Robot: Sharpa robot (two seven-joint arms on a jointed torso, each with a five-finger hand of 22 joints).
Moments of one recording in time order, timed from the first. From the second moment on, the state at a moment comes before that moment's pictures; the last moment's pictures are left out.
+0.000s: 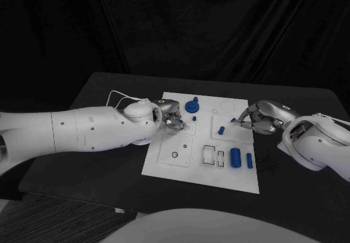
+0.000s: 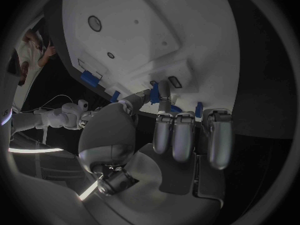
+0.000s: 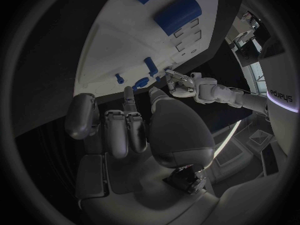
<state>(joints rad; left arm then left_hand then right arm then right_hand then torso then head) 1.24 -0.77 -0.21 1.53 -1.46 -0.23 -0.43 0.89 -0.14 0.61 0.02 0.29 1.21 0.02 0.15 0.91 1.46 -0.04 1.55 1.31 1.47 -0.09 1.56 1.30 0.04 1.47 0.02 1.51 1.31 1.26 -0.89 -0.21 1.57 -1.37 -0.39 -0.12 1.19 0.01 0.05 0.30 0.30 0.91 0.10 0.30 0.25 1.46 0.02 1.55 1.31 1.47 -0.05 1.51 1.30 0.07 1.40 0.06 1.18 1.29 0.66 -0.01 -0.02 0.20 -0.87</state>
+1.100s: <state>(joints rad) 1.24 -0.77 -0.21 1.52 -1.47 -0.21 -0.44 0.90 -0.10 0.49 0.11 0.27 1.23 0.01 0.15 0.95 1.46 -0.04 1.55 1.31 1.47 -0.09 1.56 1.30 0.04 1.47 0.02 1.51 1.31 1.26 -0.88 -0.21 1.56 -1.37 -0.37 -0.13 1.26 -0.01 0.06 0.29 0.40 0.90 0.10 0.31 0.26 1.46 0.02 1.55 1.31 1.47 -0.05 1.51 1.30 0.07 1.40 0.06 1.16 1.29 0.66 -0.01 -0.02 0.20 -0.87</state>
